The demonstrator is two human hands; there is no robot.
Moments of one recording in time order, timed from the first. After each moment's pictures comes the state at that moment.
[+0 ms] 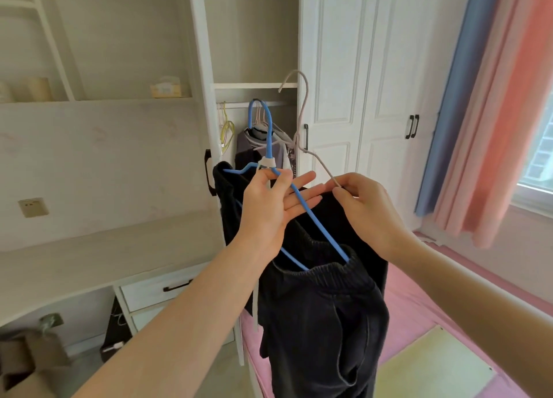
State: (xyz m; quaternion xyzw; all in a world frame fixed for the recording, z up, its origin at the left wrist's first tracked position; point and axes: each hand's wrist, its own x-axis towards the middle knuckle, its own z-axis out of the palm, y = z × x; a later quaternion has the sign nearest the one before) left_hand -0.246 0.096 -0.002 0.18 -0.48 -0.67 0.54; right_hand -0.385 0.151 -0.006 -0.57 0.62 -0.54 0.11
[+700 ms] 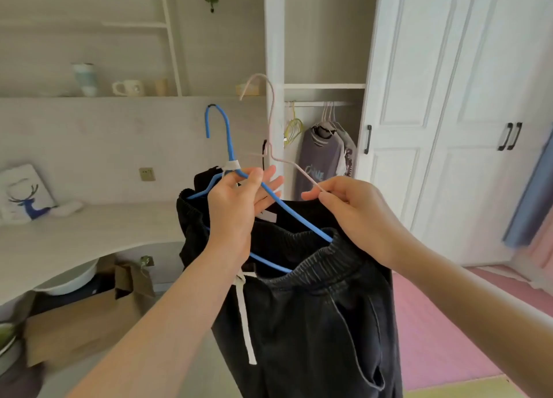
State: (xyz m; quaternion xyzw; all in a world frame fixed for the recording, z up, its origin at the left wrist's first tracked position) left_hand -0.199 0.192 -0.002 0.33 -0.42 -0.45 0.72; right_hand -0.368 0.213 0.006 -0.72 0.49 -0.45 0.20
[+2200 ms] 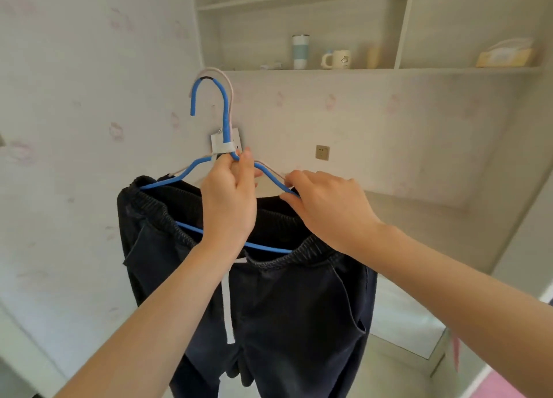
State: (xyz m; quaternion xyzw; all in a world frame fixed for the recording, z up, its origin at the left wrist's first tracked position) left_hand 0.237 0.196 -0.026 0.62 -0.41 0.06 0.66; right_hand 0.111 0.111 -0.027 -0.91 0.21 -0.32 -0.18
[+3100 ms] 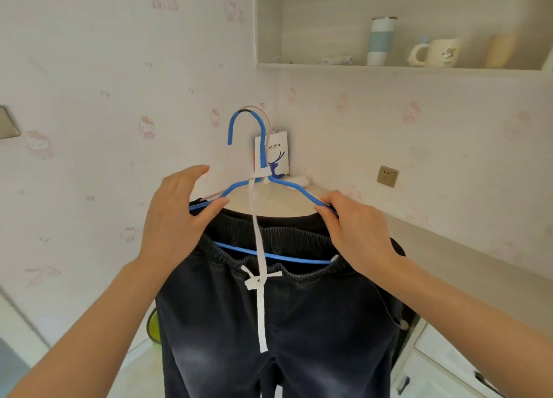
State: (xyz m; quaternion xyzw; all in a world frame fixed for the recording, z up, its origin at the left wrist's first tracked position) left_hand 0.465 0.062 -0.079 0.80 -0.39 0.24 0.39; right_hand 0.279 -0.141 -0.077 -0.92 0.20 -0.33 0.03
